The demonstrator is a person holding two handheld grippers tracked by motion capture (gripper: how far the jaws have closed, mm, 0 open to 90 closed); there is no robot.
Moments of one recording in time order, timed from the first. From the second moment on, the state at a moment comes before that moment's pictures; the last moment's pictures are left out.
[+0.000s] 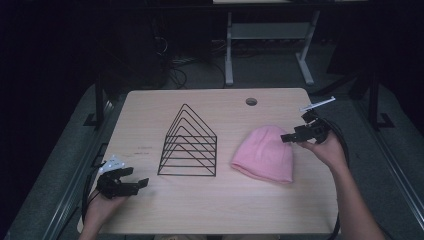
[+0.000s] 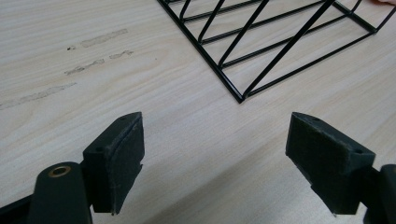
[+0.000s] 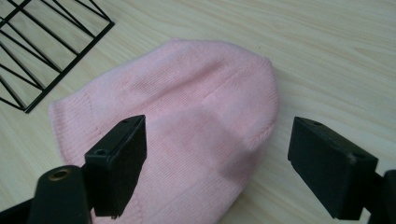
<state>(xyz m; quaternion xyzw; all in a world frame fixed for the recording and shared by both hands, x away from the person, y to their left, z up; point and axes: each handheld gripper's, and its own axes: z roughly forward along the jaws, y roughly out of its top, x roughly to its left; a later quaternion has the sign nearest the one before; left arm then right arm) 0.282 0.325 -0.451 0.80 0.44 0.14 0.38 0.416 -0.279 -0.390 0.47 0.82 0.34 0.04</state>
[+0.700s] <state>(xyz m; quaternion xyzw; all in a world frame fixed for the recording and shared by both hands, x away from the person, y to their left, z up) 0.289 0.328 -0.453 0.80 0.44 0.14 0.39 0.460 -0.275 -0.421 0.52 0.80 0.30 0.02</state>
